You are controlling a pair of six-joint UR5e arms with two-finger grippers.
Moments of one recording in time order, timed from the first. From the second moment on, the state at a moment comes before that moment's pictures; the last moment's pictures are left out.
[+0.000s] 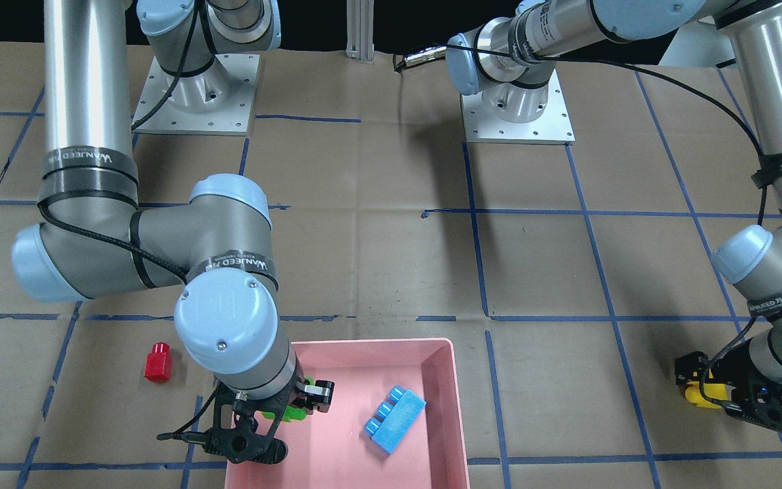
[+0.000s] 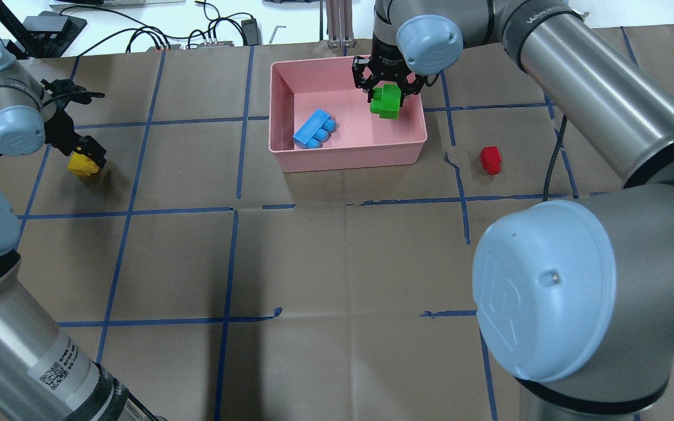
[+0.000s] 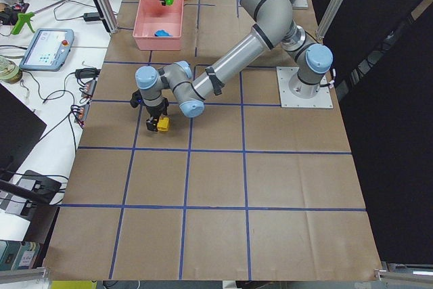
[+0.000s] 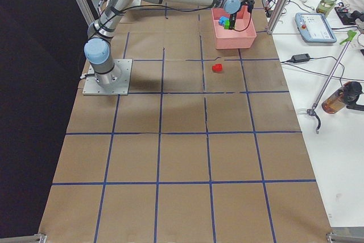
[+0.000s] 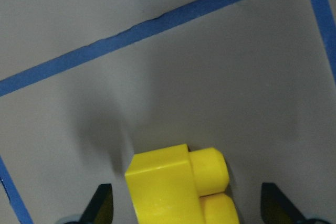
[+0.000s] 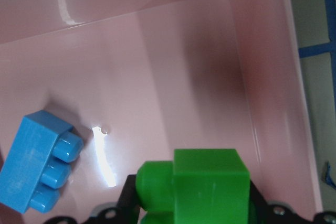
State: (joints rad) left arm -1.09 -2.28 -1.43 -0.97 1.63 0.83; right arm 1.77 -0.85 1.10 -1.88 -1.54 0.37
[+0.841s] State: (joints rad) left arm -1.08 -2.25 -1.46 -0.98 1.64 0.81; right arm 1.63 -0.93 1.10 -1.83 -1.49 0.27
